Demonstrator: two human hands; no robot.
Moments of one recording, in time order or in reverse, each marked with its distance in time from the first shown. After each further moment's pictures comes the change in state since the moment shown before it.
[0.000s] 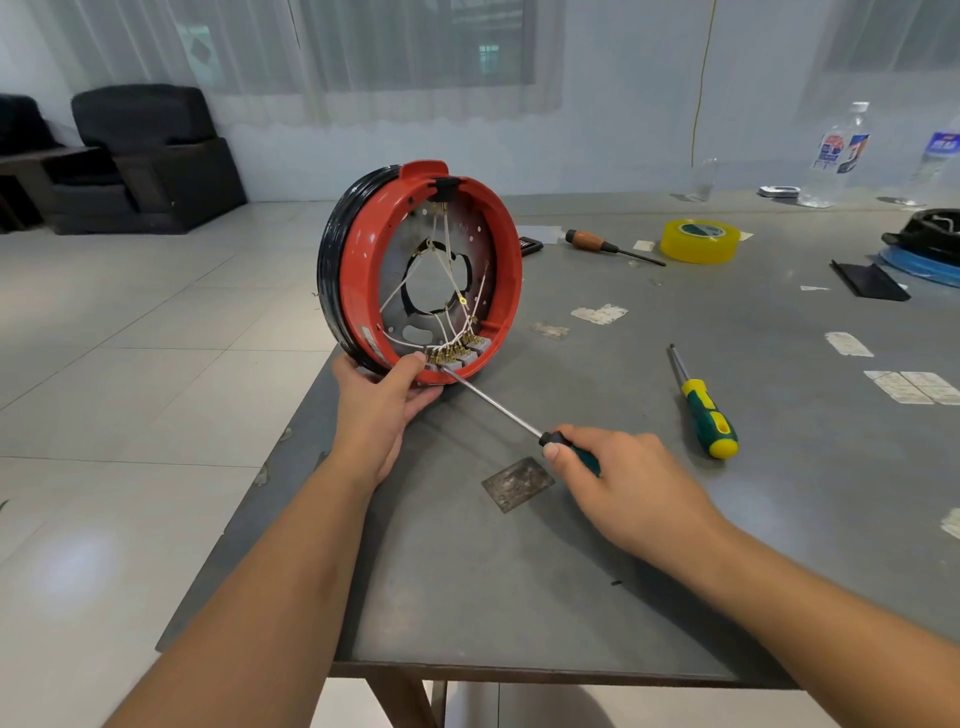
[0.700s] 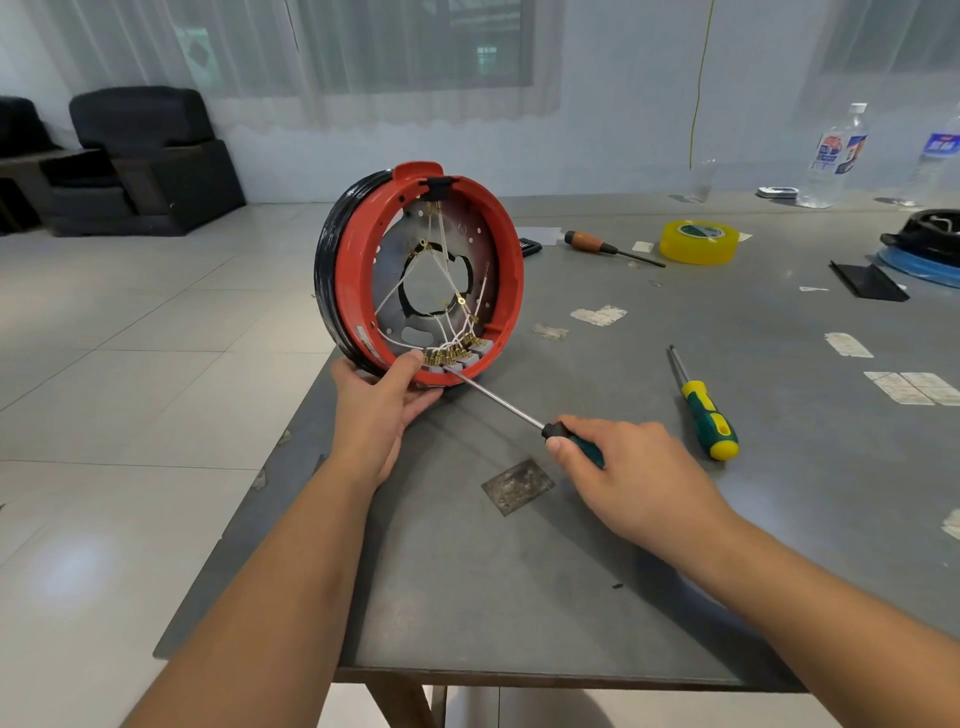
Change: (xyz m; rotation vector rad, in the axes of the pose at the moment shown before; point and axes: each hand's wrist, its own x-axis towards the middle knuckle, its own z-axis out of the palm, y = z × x) left_hand 0.000 0.001 0.002 -0.020 0.018 0.001; right_hand 0.005 -0.002 -0.009 -0.082 0.009 0.013
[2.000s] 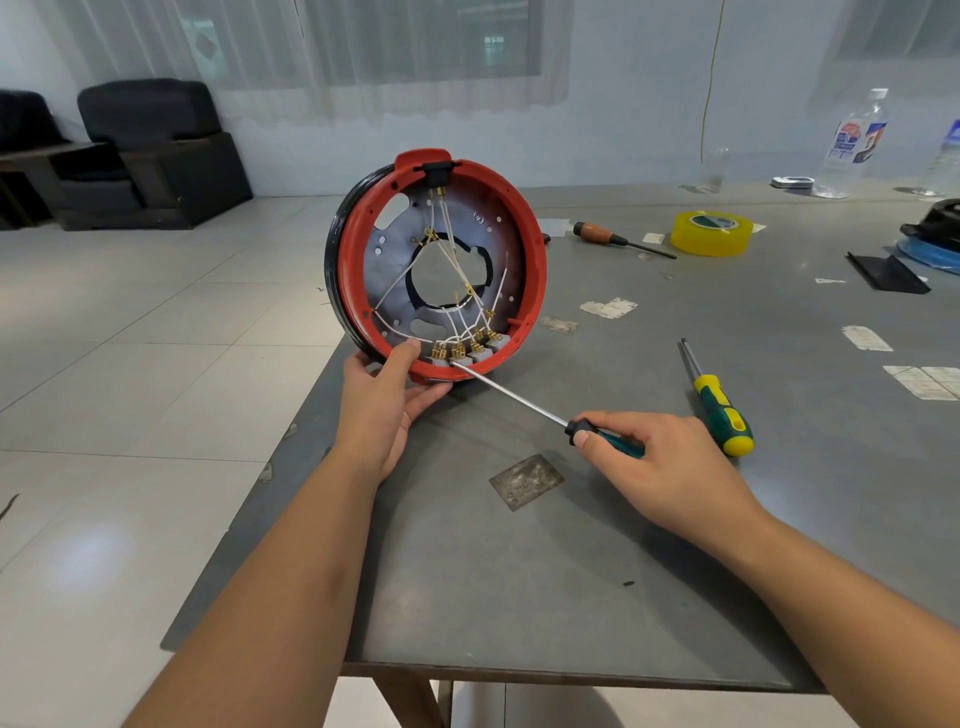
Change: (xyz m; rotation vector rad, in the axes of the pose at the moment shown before) left_hand 0.005 0.002 -0.003 -0.052 -0.011 -0.112; right_hand 0.005 0.030 0.007 0.265 0.050 0.031
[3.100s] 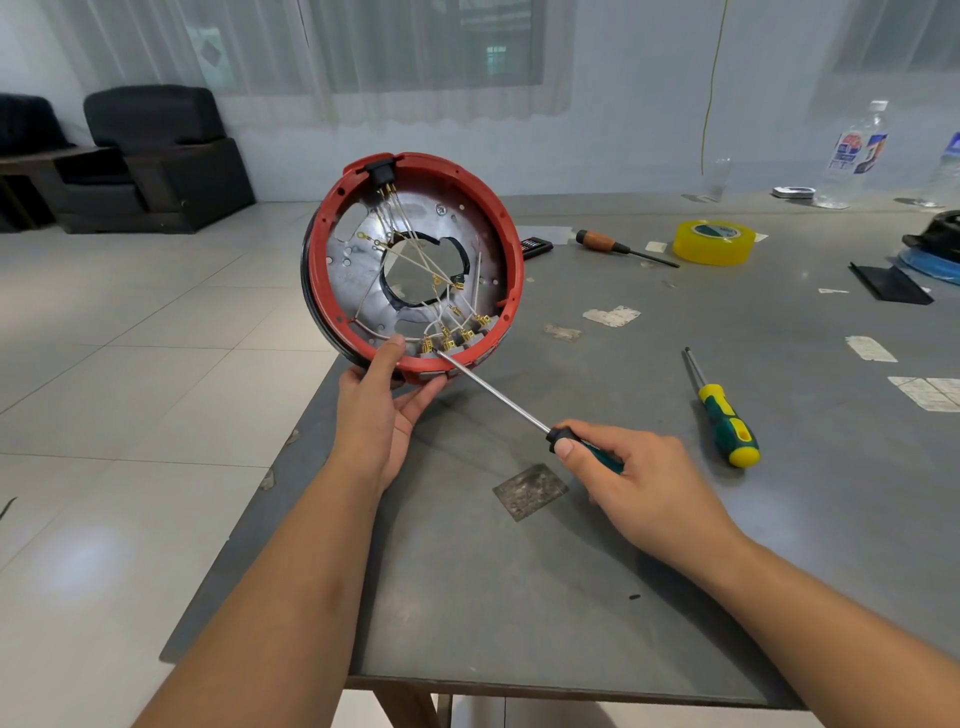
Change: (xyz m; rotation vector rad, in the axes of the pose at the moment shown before) left_hand -0.003 0.004 -0.002 -0.208 0.020 0.012; right_hand -0.004 -0.009 0.022 0.097 0.020 -0.153
